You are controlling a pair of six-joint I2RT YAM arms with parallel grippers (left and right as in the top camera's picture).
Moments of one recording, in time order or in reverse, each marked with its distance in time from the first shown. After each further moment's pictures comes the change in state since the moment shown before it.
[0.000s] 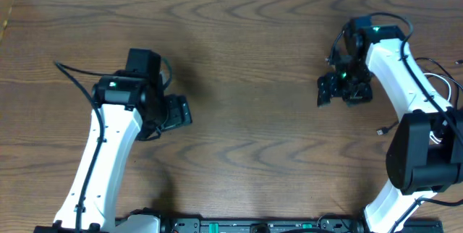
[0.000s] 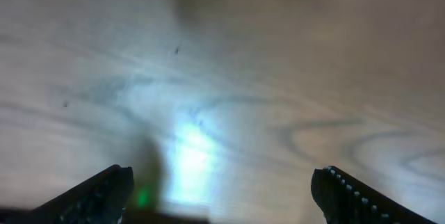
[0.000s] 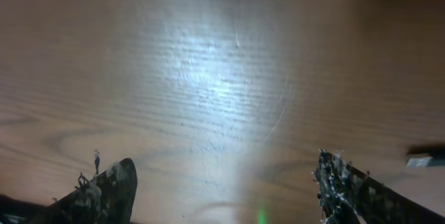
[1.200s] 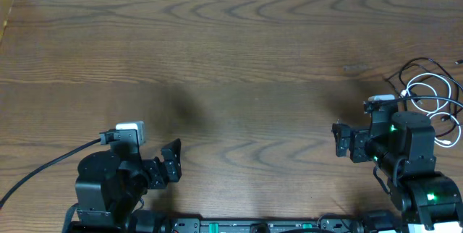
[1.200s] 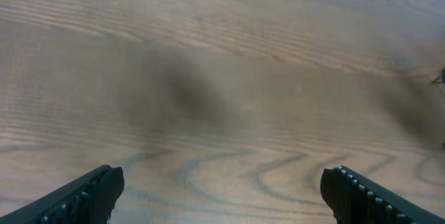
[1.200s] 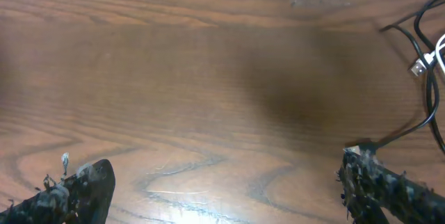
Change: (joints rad) left arm 0.001 -0.903 -0.306 0.196 0.015 0.124; right arm 0.016 -1.189 -0.723 0.438 0.061 0.045
